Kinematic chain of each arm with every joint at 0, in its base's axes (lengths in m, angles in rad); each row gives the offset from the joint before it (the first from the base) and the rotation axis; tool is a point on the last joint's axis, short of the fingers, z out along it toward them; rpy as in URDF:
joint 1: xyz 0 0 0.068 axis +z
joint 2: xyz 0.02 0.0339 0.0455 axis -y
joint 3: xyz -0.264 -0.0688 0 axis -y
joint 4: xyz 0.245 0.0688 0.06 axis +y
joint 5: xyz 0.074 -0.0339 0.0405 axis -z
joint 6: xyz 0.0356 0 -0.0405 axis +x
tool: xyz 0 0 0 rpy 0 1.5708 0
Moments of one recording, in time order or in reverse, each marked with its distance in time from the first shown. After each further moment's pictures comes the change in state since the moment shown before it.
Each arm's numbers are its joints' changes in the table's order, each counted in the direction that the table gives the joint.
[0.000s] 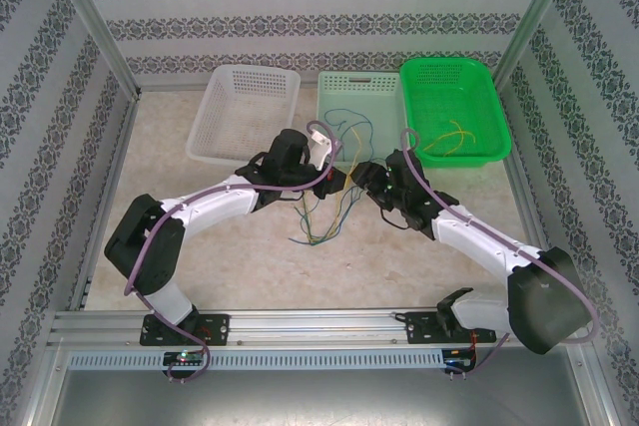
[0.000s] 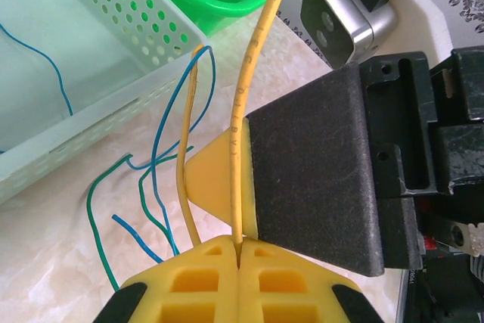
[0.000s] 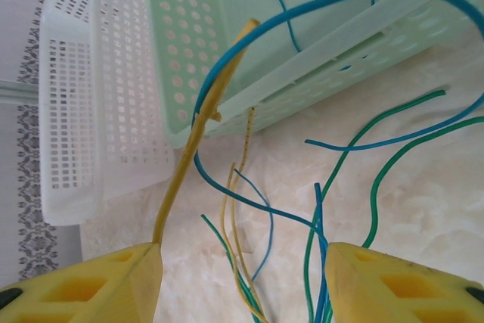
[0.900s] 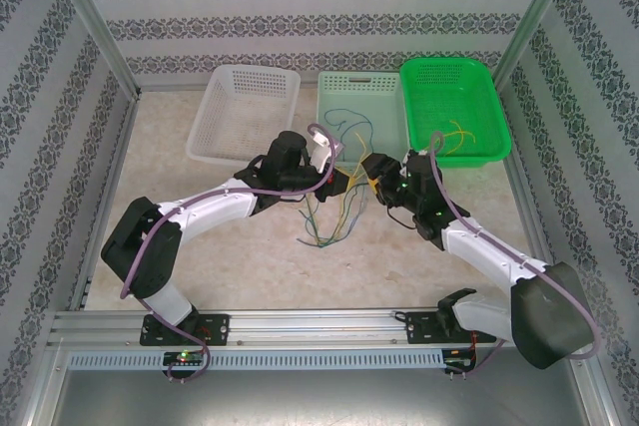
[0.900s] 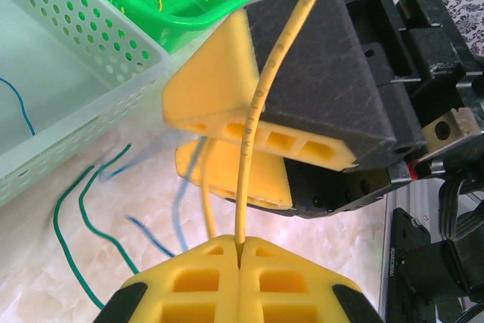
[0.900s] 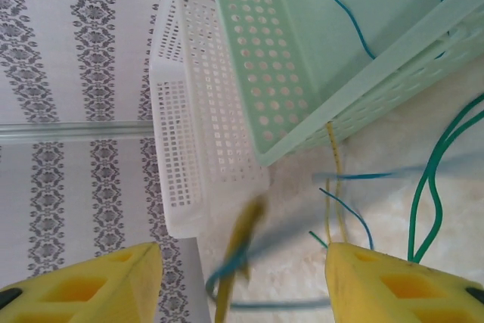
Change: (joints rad) left arm -0.011 0.023 -0.031 -0.067 0.048 0.018; right arm -0.097 0.081 -0.124 -0.265 -0.147 0.237
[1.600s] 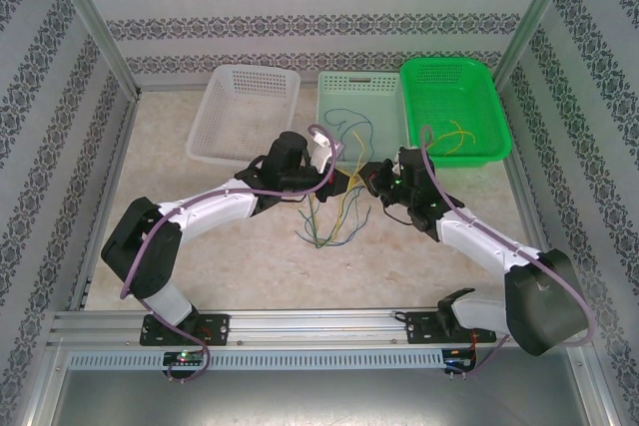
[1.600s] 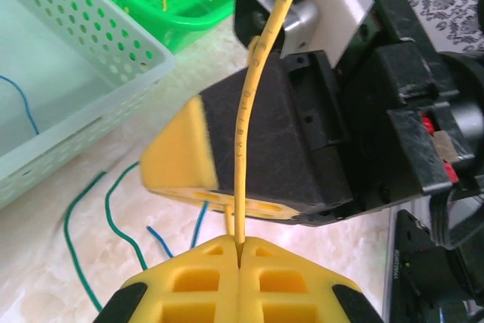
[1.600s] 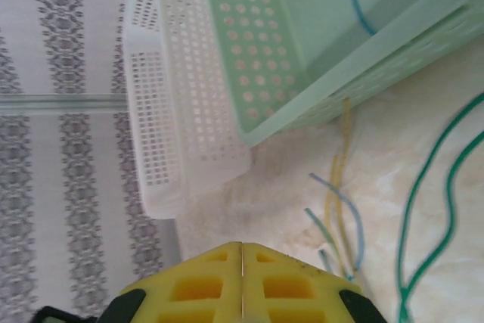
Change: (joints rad) left arm -0.004 0.004 0.001 0.008 -0.040 -0.001; right arm 0.014 -0.068 0.078 0.111 -0.027 -0.085
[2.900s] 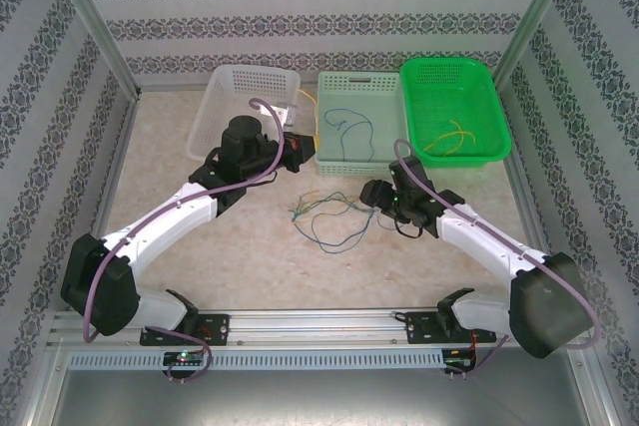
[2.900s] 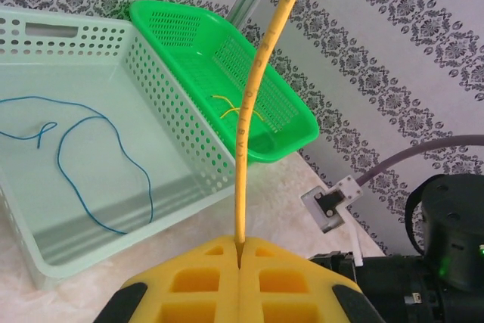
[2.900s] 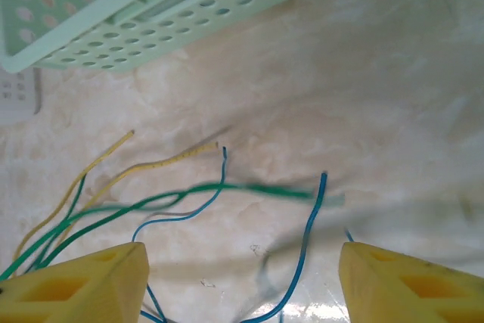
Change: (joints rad) left arm 0.132 0.261 -0.031 0.019 -0.172 -0.199; right arm 0.038 0.008 0.077 0.485 0.187 -0.425
